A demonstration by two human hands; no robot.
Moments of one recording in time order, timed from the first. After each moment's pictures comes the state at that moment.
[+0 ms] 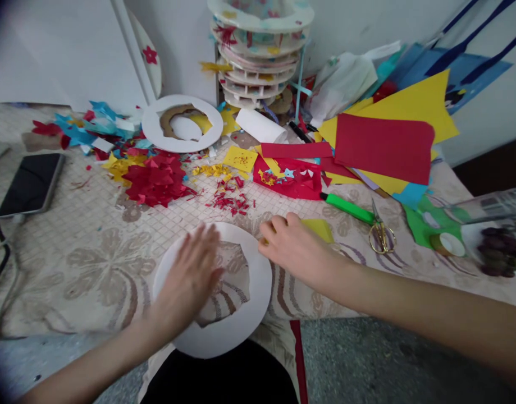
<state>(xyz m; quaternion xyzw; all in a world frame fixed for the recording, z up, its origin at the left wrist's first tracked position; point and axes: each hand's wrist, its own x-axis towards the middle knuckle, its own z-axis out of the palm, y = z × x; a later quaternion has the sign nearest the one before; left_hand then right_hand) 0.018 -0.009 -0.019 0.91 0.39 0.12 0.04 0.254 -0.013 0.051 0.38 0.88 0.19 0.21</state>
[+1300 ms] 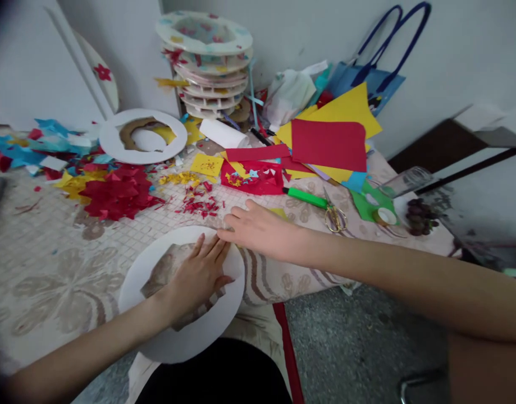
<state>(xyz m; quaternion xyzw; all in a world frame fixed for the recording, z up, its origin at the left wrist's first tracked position) 0.071 -0.004 -0.022 0.97 0.24 -0.02 0.02 0.267 -0.008 0.065 0.36 0.91 0.12 0.14</state>
